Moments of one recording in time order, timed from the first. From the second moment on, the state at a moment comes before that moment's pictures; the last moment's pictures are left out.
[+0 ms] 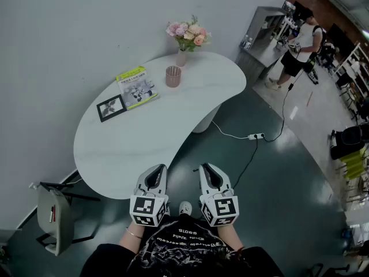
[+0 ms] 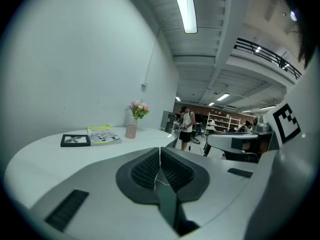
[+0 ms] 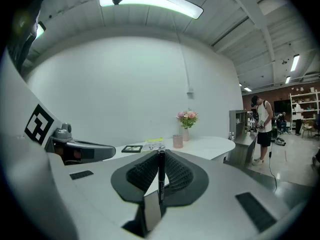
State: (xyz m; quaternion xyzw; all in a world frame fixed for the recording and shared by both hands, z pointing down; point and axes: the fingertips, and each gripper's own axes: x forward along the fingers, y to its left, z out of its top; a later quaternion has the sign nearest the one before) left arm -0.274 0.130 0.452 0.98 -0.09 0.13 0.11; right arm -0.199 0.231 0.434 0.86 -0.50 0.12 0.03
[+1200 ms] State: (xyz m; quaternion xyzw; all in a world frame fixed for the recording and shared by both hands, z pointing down) left arm -0.271 0.091 0.472 0.98 -0.05 0.14 0.11; right arm -0.195 0.195 0.453 0.87 -0.47 0.13 0.01
